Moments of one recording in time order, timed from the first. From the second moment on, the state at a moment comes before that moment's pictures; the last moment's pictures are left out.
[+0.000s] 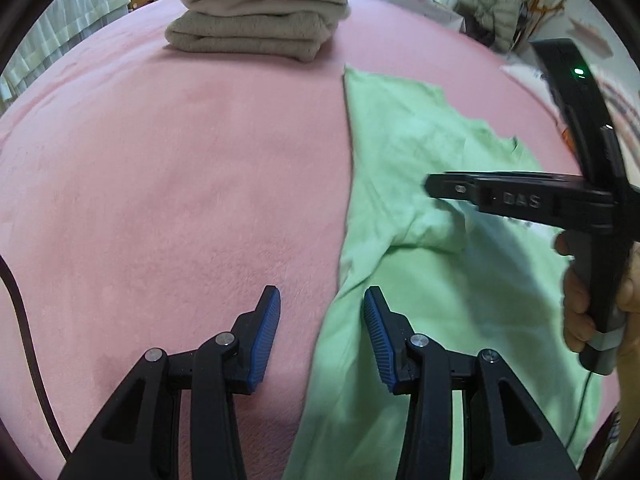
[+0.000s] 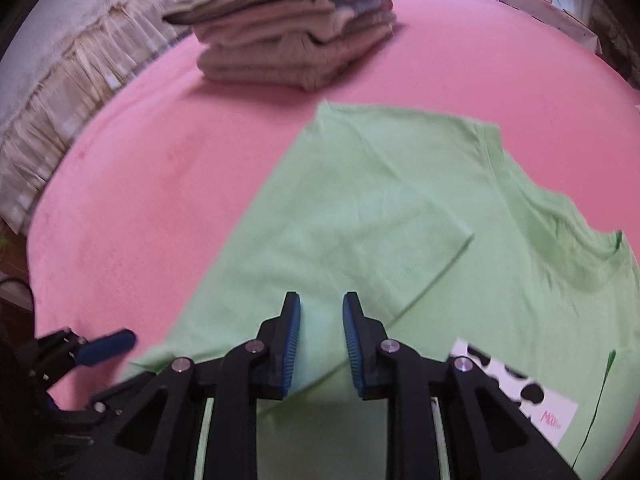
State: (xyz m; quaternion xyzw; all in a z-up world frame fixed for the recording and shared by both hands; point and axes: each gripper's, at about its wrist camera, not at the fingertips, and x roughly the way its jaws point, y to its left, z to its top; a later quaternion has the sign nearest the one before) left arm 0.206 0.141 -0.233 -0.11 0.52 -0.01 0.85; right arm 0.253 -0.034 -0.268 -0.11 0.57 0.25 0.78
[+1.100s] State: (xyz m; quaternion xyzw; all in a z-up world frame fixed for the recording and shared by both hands) left arm 0.028 0.163 -0.095 -0.08 0.43 -0.01 0.90; right arm -0.061 -0.221 -0.081 -0.07 0.44 0.03 0.89
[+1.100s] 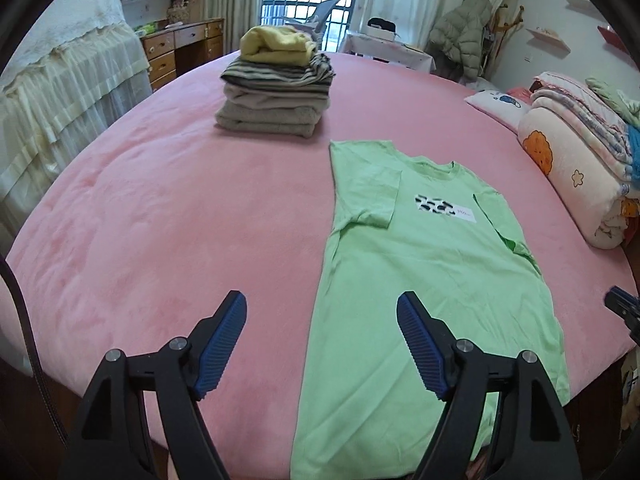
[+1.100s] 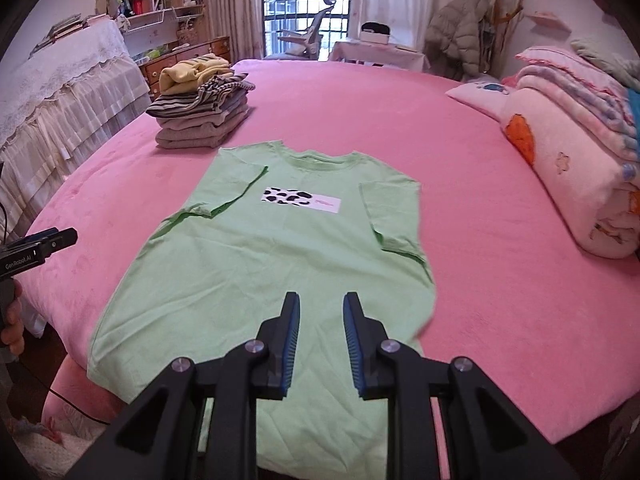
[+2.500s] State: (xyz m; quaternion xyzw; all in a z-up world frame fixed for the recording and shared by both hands) left arm -0.044 0.185 -0.230 -0.12 0.55 -0.12 0.82; right arm -0.147 -0.351 -0.205 0.03 0.55 -0.01 0.84
